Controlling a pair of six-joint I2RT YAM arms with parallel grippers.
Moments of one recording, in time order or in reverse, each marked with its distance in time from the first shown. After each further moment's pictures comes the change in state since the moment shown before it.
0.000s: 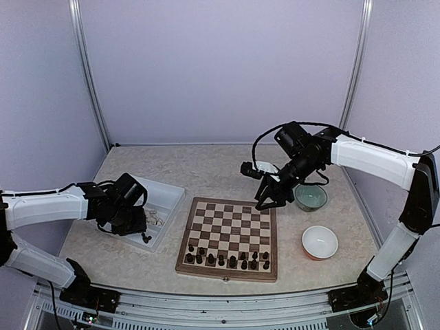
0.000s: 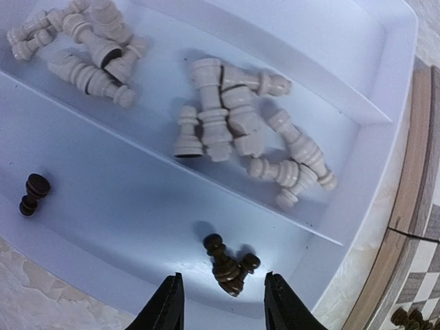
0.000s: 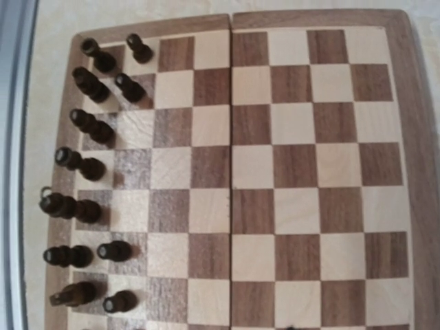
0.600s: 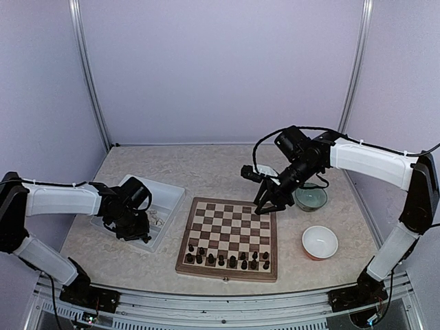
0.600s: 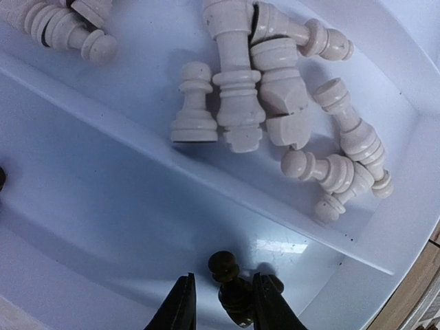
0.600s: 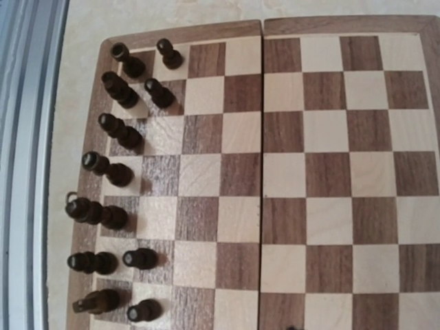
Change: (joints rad) left arm 0.080 0.153 0.000 0.035 0.111 -0.011; right arm -0.008 0.000 -0.043 0.023 -0.079 0.000
